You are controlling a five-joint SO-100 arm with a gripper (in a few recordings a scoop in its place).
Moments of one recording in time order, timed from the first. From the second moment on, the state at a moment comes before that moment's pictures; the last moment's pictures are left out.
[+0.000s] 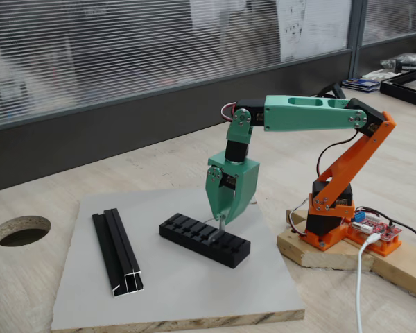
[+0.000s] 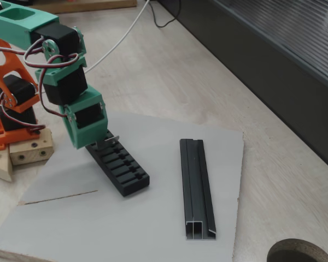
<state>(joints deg) -1.4 116.0 120.1 76.5 122.3</state>
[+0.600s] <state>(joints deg) -1.4 116.0 105.5 76.5 122.3</state>
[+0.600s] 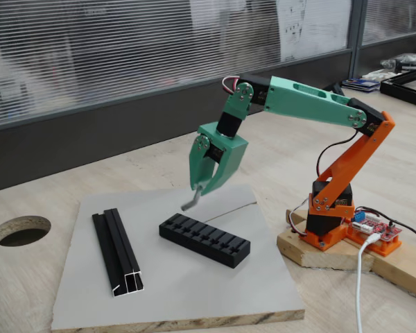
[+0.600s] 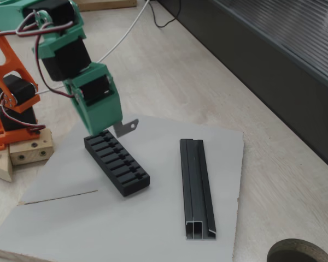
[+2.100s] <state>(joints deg) -1.4 116.0 80.0 76.5 122.3</state>
